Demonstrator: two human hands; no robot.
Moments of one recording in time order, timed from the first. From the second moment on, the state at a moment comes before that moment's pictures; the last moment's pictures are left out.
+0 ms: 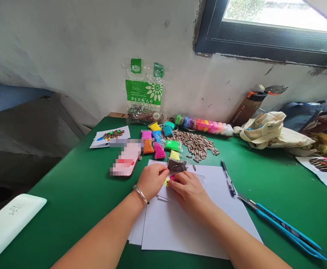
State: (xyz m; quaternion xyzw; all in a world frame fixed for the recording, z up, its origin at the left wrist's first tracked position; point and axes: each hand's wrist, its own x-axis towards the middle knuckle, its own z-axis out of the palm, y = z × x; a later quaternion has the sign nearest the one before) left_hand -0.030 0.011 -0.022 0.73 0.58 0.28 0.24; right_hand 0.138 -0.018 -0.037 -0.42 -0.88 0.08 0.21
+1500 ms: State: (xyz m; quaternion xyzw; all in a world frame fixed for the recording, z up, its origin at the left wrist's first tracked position) left_hand -0.031 0.011 -0.020 0.72 0.58 0.29 0.24; right_hand 0.149 -0.012 -0.032 -0.43 -0.86 0.05 0.26
